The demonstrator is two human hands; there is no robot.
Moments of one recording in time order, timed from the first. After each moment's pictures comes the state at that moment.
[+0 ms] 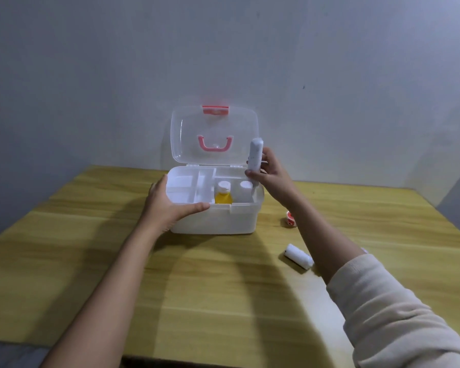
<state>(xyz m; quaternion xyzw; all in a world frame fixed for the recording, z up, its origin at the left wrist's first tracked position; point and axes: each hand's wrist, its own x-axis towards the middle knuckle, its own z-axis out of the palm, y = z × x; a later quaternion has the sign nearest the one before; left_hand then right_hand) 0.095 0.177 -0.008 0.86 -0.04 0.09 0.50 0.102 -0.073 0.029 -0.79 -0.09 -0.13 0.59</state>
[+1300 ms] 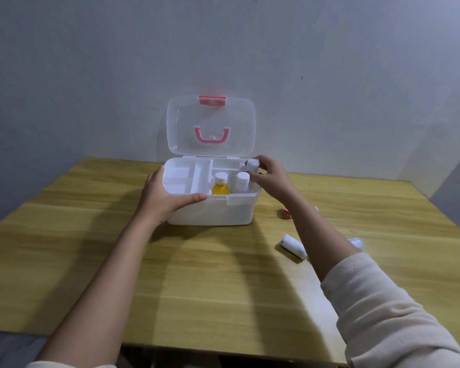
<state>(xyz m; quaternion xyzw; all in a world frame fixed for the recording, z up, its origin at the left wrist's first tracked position) 0.093 0.173 -0.006 0.86 -0.04 0.10 0.50 0.094 -0.072 0.019 -0.85 -0.02 -0.15 0.50</state>
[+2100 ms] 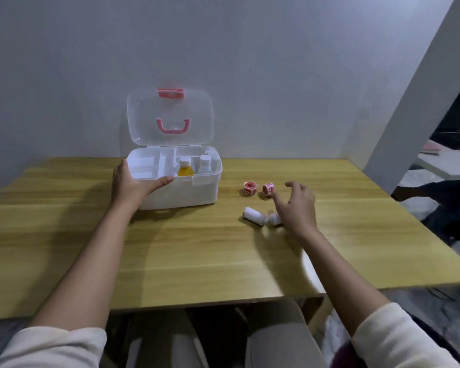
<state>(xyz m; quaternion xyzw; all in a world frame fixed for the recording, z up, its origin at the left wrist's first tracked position) 0.089 0.163 -0.013 0.85 0.00 0.12 0.52 -0.046 -0.132 -0.028 -0.88 0.25 -0.26 0.30</state>
